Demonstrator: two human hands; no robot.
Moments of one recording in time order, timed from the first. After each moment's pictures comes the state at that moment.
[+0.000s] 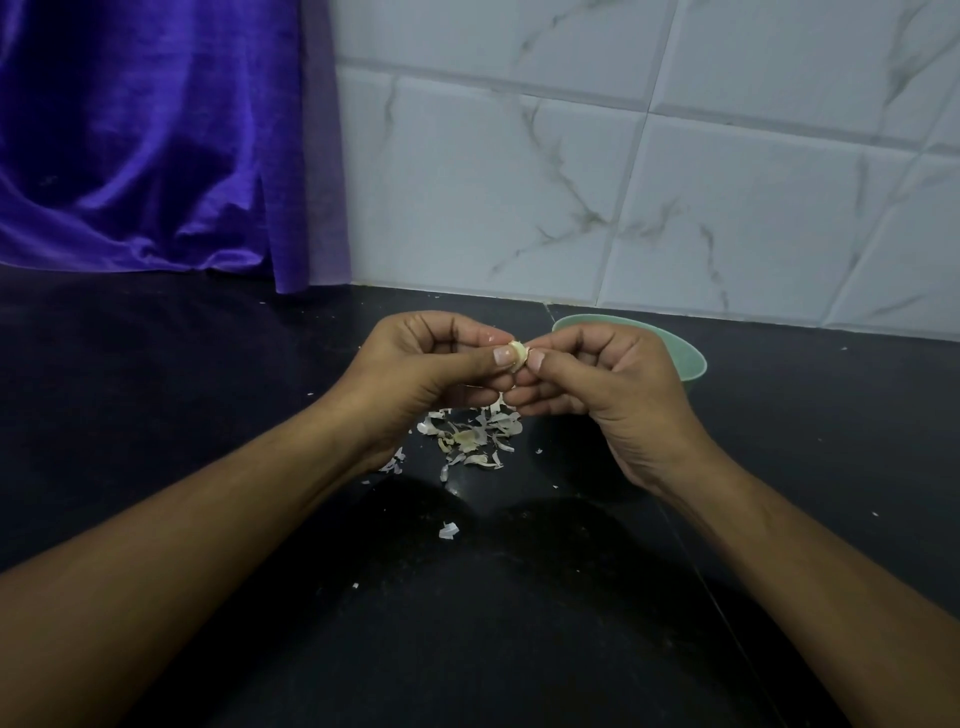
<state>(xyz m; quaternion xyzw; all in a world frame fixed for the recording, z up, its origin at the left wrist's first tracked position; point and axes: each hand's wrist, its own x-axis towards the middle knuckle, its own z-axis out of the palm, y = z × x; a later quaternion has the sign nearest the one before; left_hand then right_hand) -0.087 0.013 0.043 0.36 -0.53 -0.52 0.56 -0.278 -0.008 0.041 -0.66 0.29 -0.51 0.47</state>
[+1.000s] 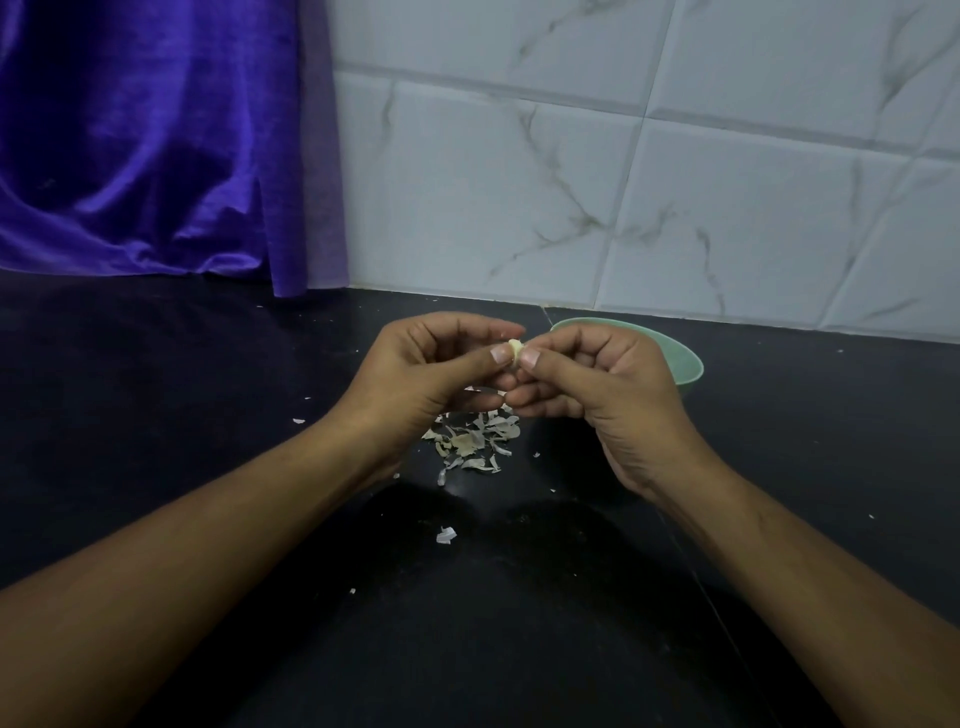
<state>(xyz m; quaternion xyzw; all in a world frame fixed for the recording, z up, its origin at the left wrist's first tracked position) -0.090 0.009 0.035 0.34 -0.55 -0.49 0.58 -0.275 -0.009 0.040 -0.64 0.30 -0.52 0.48</state>
